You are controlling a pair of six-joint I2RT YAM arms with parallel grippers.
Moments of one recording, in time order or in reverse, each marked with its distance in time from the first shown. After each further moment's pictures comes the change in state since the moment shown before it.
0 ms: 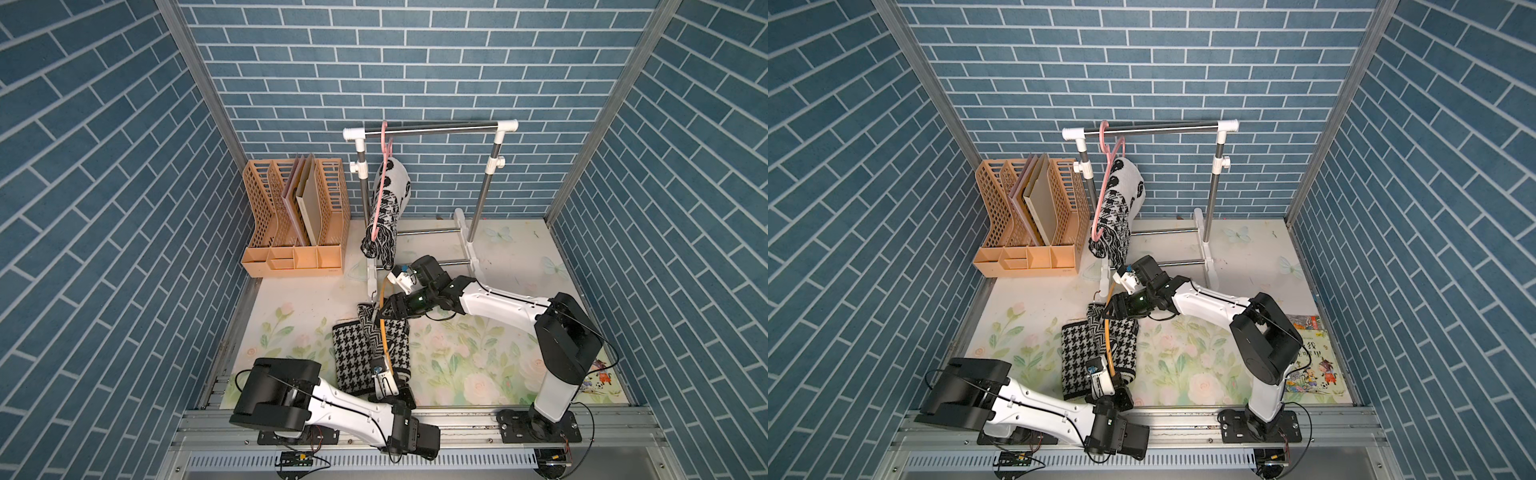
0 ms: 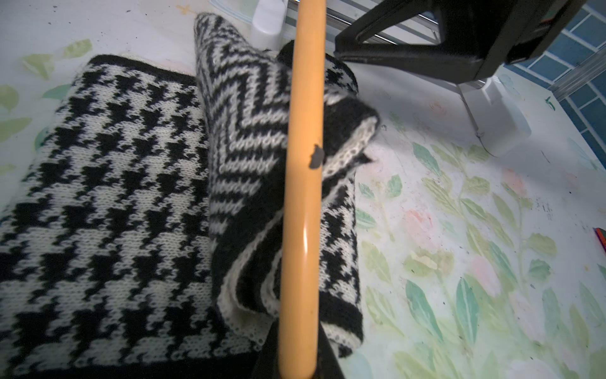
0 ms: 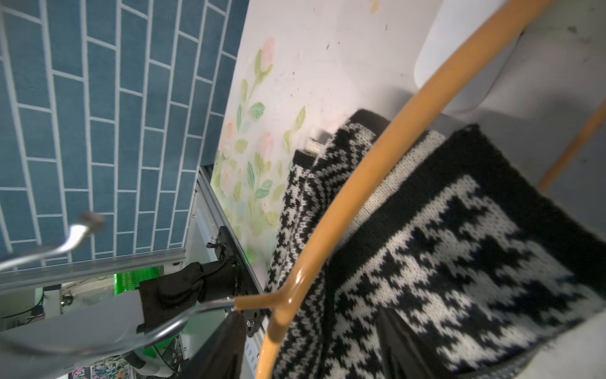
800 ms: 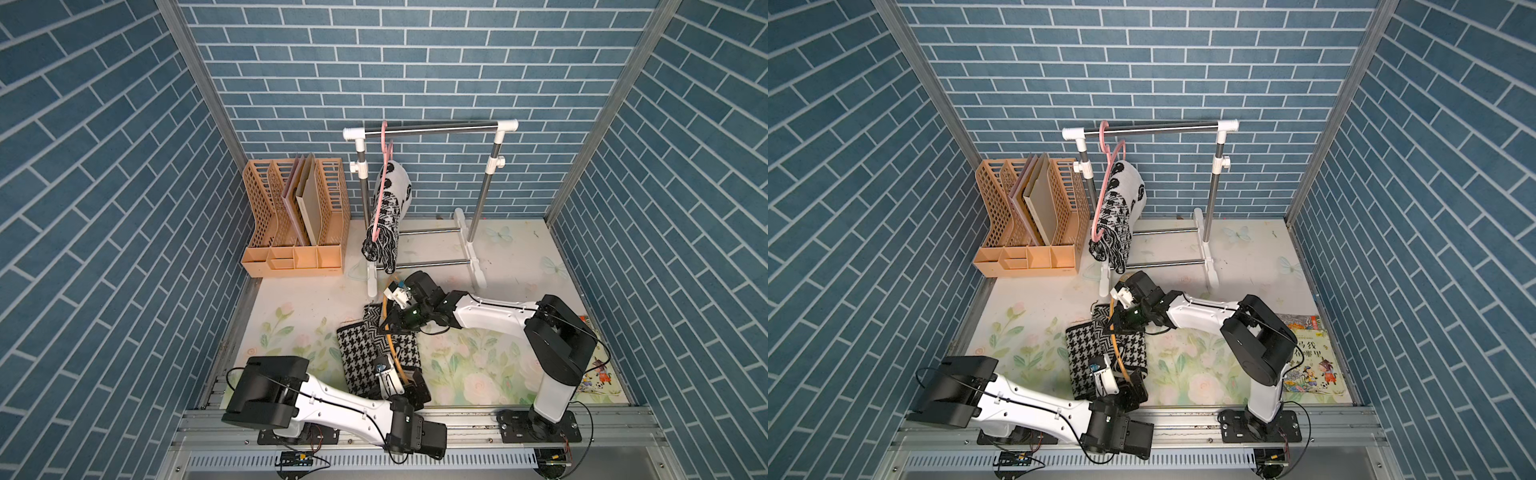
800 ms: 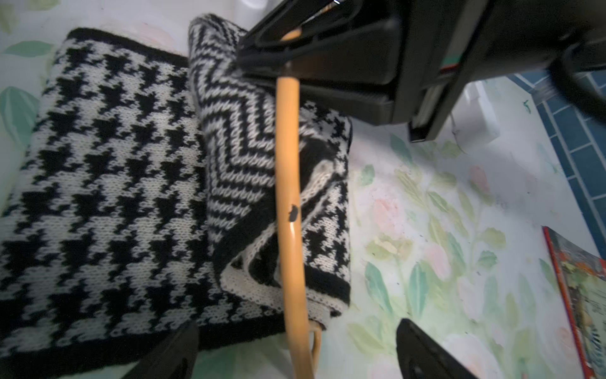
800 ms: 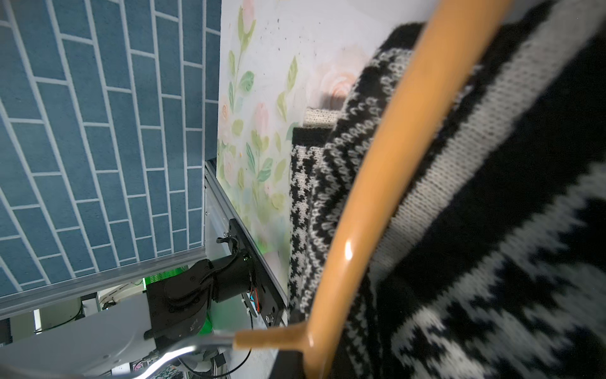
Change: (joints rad) left arm 0.000 -0.052 0.103 -0.041 0.057 -0.003; right arm 0.053 -0.005 -0.137 0.176 -0.018 0.216
